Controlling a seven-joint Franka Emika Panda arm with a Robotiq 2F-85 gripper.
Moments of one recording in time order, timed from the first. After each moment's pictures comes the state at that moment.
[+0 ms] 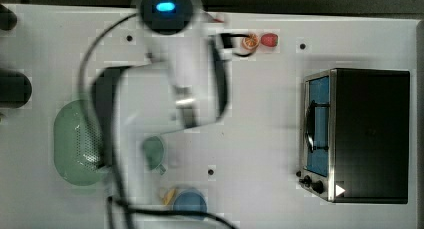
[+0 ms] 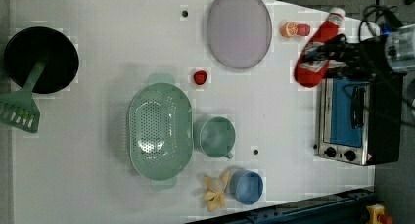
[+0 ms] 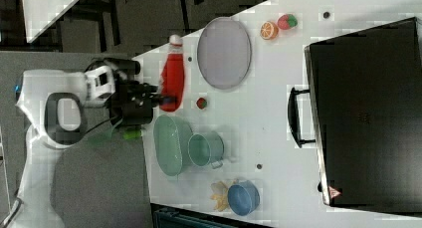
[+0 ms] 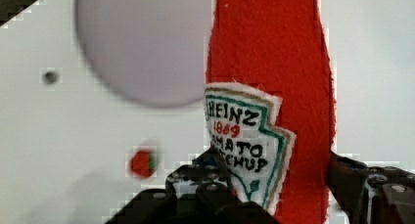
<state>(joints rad) -0.48 0.27 0.63 -1.76 -0.16 0.34 0.00</state>
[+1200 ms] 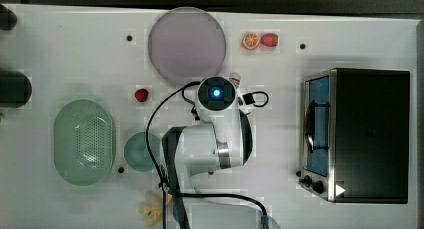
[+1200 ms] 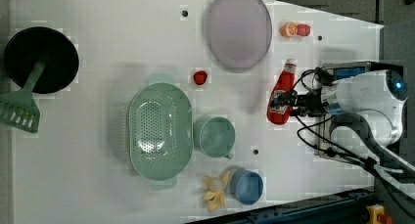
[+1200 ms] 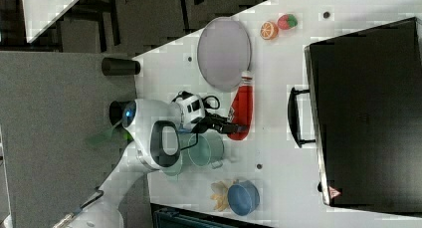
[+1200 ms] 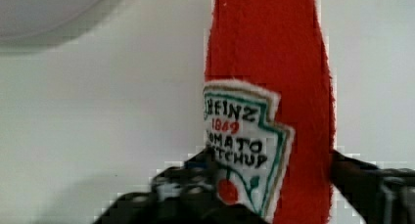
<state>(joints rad) -0.50 0.31 0.50 -2.28 -0.27 0.80 -0.18</state>
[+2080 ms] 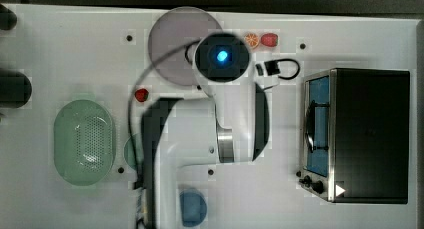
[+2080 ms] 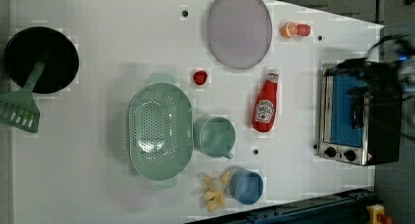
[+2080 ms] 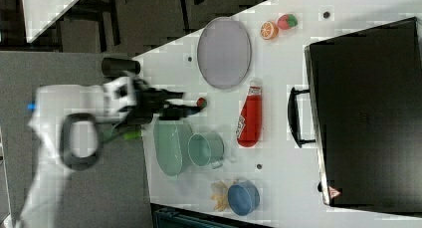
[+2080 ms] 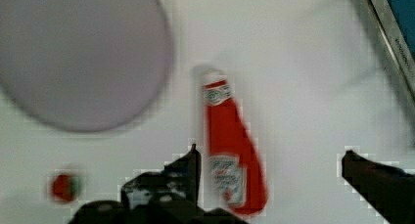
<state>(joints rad) -0.50 0.08 0.51 -1.95 -0.12 0.42 -0.17</state>
